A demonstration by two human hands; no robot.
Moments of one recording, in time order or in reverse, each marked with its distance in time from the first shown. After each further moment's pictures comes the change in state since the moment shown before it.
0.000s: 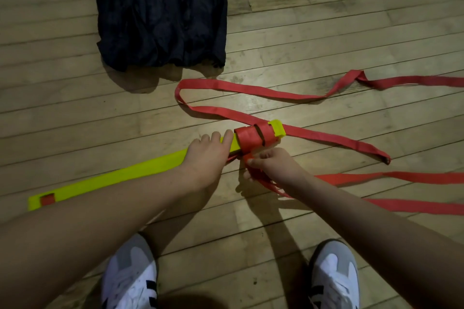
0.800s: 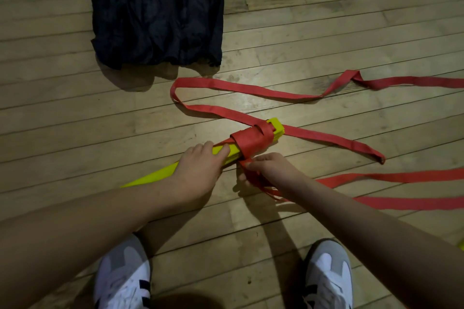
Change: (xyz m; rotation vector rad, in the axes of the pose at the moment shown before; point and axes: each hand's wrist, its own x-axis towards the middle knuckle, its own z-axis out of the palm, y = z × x) left_hand -0.019 0.002 0.011 -0.153 -0.071 0.053; right_hand -0.005 0.002 -0.001 0.106 -0.041 0.118
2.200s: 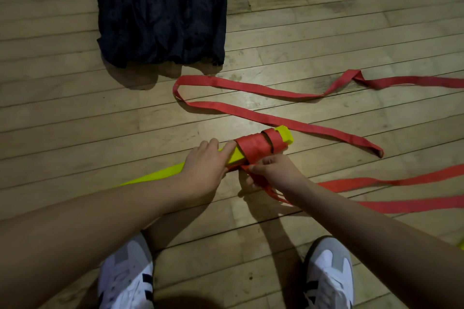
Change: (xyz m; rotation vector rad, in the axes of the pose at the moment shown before) left_hand -0.003 0.010 -0.009 -0.102 -0.038 -0.073; right_hand -0.009 0.011 0.003 -0.053 0.063 -0.077
